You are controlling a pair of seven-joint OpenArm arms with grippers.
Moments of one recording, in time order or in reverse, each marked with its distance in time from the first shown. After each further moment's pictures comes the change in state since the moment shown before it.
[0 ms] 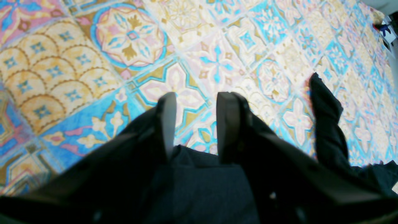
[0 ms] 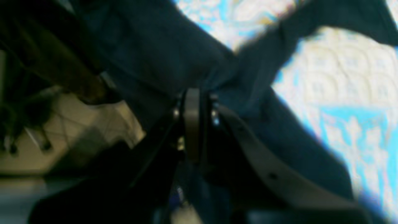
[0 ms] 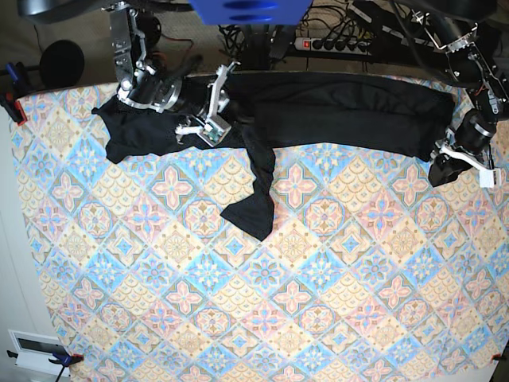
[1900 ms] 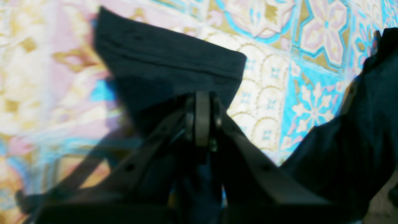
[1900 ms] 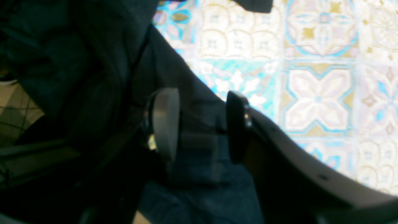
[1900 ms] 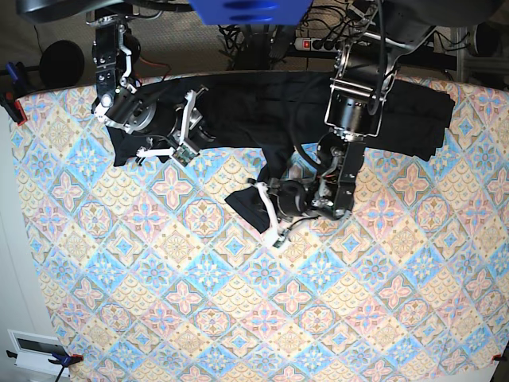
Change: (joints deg) left arm -29.7 18.8 50.4 -23.5 27.8 2.6 -0.6; right arm 4.0 3.5 9.6 -0.4 -11.1 0.7 -6.3
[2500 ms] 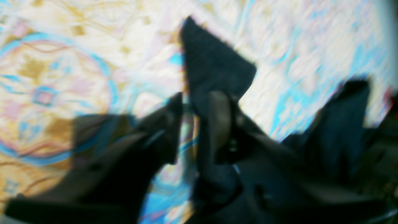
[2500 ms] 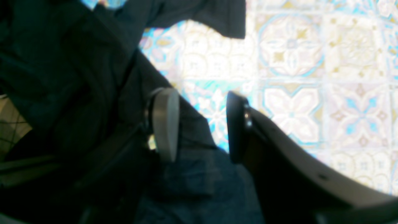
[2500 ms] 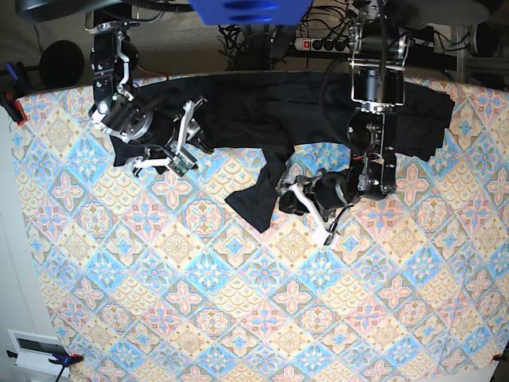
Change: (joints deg) left arm 8.4 -2.6 -9.0 13.6 -9.7 9.0 3.0; right arm 2.2 0.0 0.3 -0.1 0.0 0.0 2.2
